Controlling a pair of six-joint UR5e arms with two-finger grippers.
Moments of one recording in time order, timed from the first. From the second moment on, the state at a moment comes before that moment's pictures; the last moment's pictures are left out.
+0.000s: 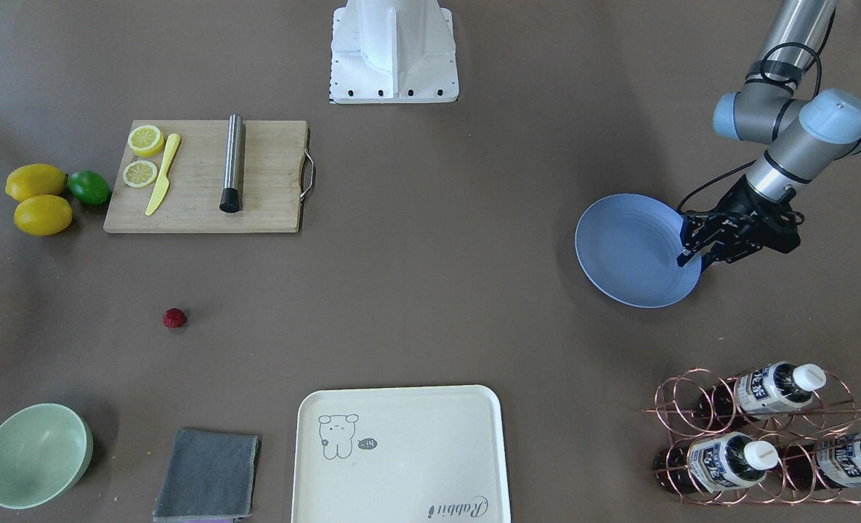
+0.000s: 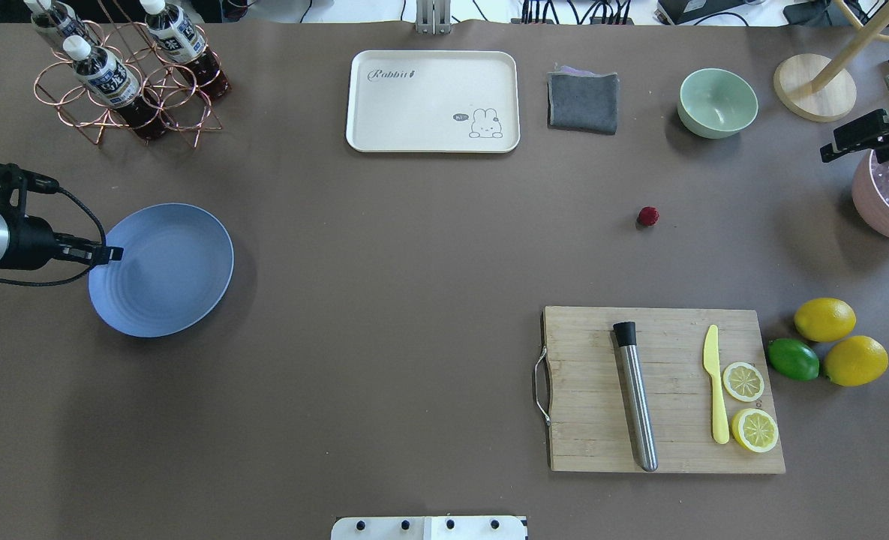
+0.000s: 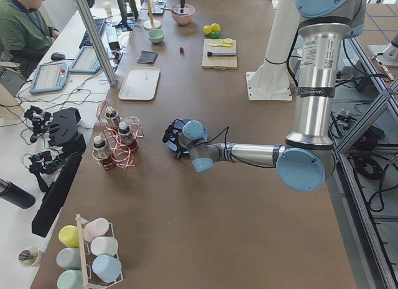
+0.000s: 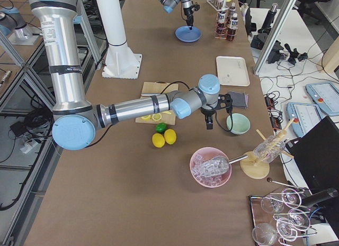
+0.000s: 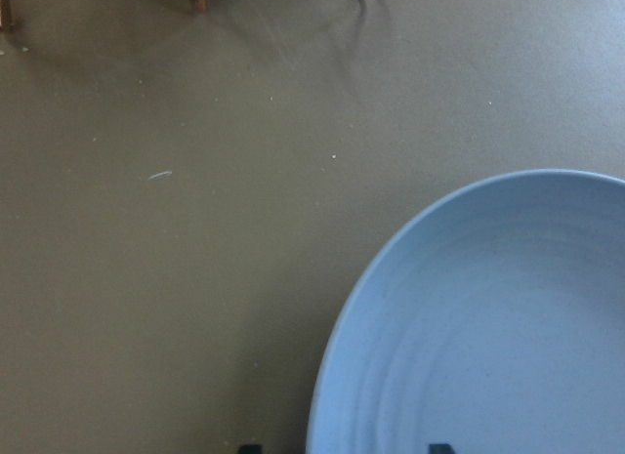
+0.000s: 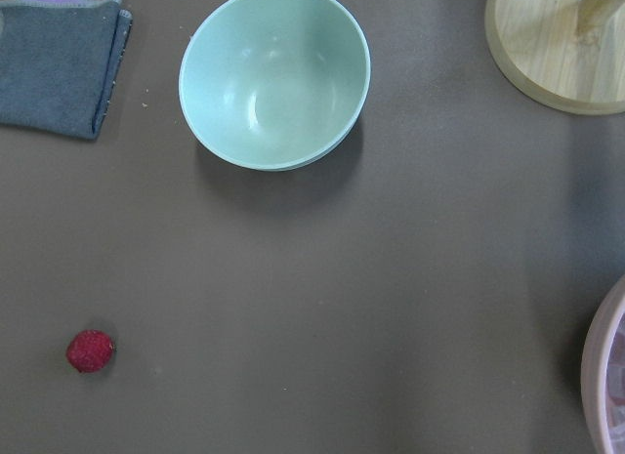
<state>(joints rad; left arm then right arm) -0.88 -1.62 -1.43 -2.71 -2.04 -0.81 1.28 -1.45 1.67 -1.22 2.36 0.55</state>
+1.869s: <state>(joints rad) -0.69 -2.03 -1.69 -2.19 -2.03 -1.18 1.00 -1.24 1.61 -1.22 2.15 0.91</state>
